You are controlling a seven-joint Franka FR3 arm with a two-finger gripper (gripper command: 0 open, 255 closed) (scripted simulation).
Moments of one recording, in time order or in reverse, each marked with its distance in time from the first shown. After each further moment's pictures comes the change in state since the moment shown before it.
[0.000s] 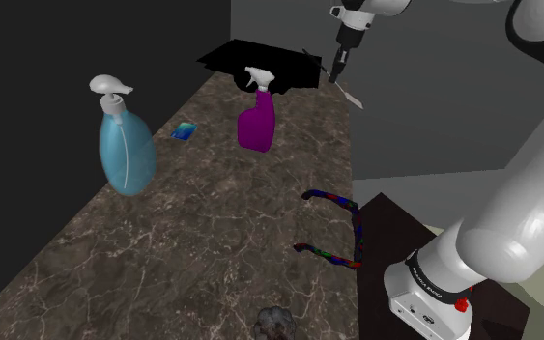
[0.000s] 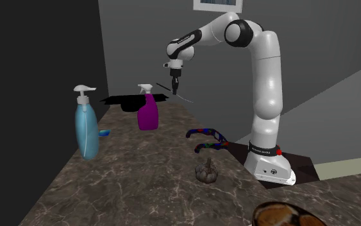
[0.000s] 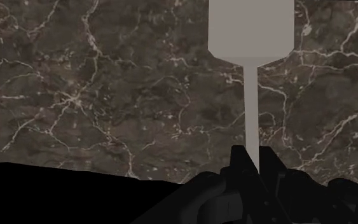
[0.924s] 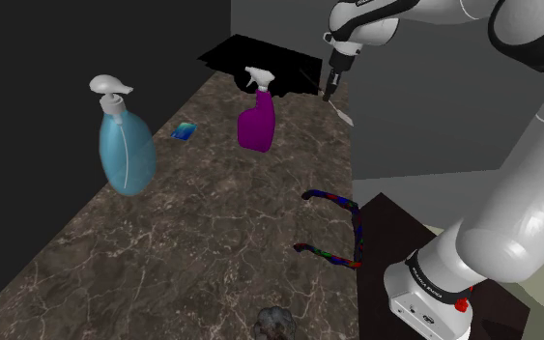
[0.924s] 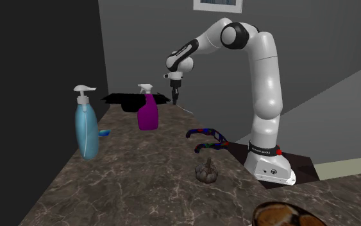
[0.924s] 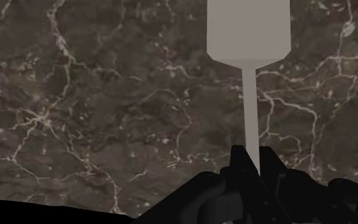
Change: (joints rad) arm -0.003 0.055 0.007 -0.115 0.030 0.167 -0.026
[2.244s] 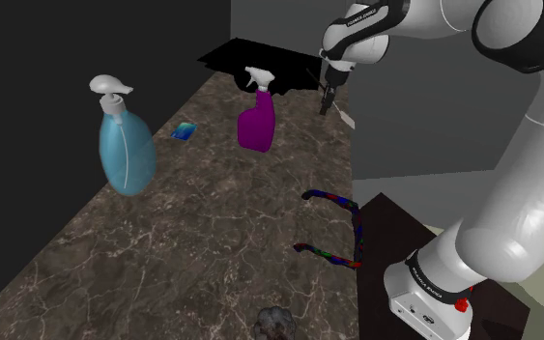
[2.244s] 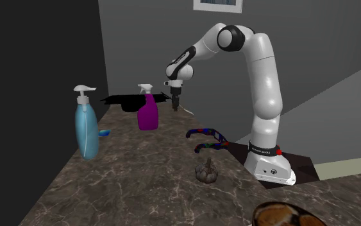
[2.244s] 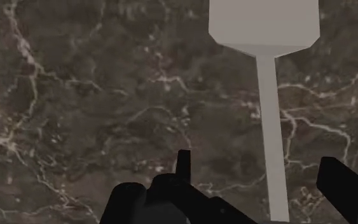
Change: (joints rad) arm -0.006 0.055 0.009 -0.060 0.031 0.111 -0.026
